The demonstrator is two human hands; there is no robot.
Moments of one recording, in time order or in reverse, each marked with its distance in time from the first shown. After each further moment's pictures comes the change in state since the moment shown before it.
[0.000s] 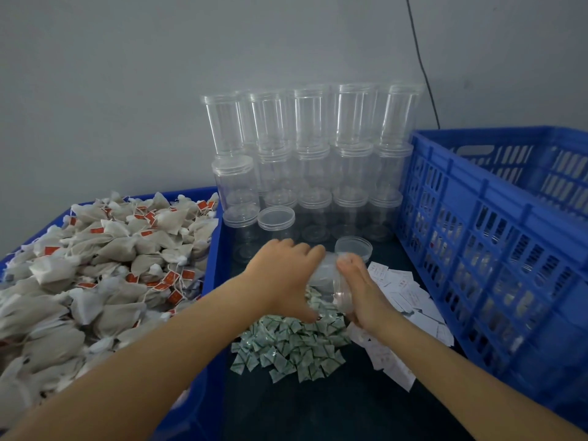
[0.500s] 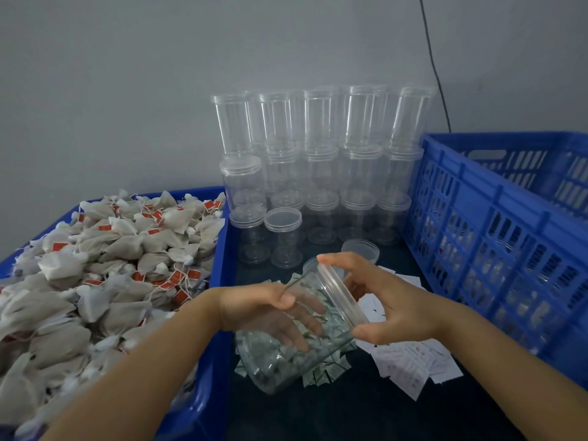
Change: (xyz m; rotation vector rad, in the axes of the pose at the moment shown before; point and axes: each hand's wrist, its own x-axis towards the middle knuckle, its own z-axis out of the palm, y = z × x) left_hand -0.037 -0.031 0.031 -1.799 -0.694 0.057; right_hand -0.008 -0.030 -0.049 -0.474 -0.586 -0.561
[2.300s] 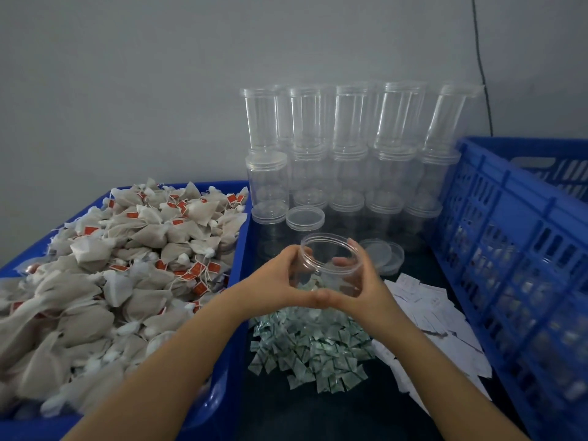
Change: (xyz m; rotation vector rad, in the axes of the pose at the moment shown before) left_hand 0.003 -0.002 -0.003 0.328 0.752 0.126; right_hand 0.055 0.020 0.057 0.440 0.471 0.299
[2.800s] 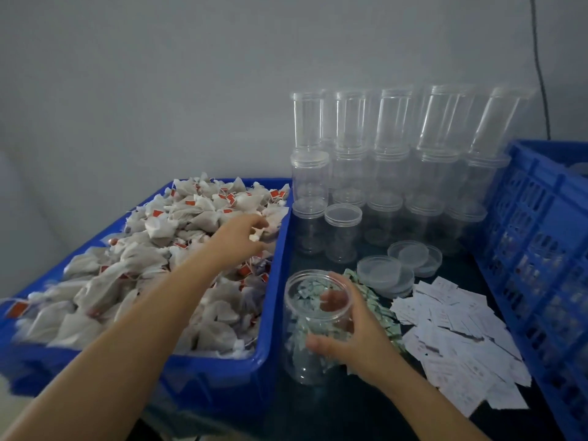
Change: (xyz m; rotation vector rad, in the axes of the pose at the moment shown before) left_hand -0.033 -0.025 -0.093 0.545 0.468 -0.213; right_hand -0.044 0.009 0.059 -0.061 -0.186 -0.048
